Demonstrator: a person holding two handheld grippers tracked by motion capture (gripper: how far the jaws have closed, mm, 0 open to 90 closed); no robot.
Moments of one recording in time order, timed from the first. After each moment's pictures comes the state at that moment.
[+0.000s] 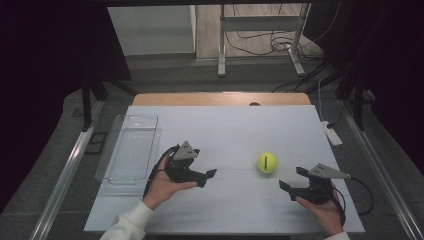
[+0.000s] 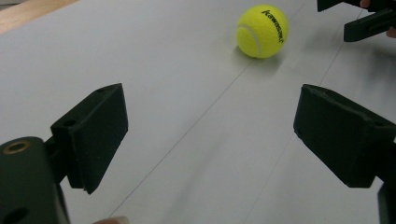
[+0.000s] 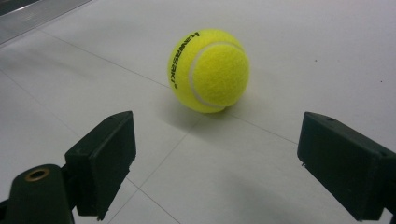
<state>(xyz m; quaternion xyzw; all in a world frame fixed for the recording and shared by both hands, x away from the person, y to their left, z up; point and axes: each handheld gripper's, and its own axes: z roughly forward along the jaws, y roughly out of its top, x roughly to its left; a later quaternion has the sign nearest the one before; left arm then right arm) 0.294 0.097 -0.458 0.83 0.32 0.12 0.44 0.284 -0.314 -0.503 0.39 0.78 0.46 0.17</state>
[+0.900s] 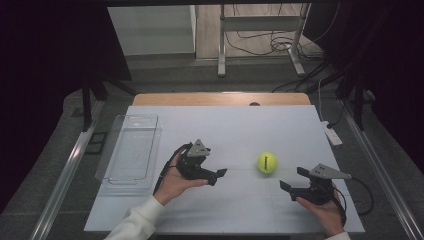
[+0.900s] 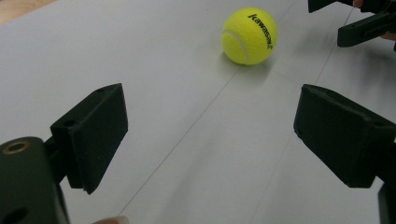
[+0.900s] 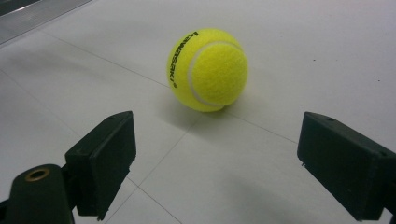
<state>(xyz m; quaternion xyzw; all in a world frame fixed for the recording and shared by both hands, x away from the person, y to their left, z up) 0.307 0.071 -0.460 0.84 0.30 0.11 0.44 0.283 -0.316 -0.503 0.39 0.78 0.46 0.17</state>
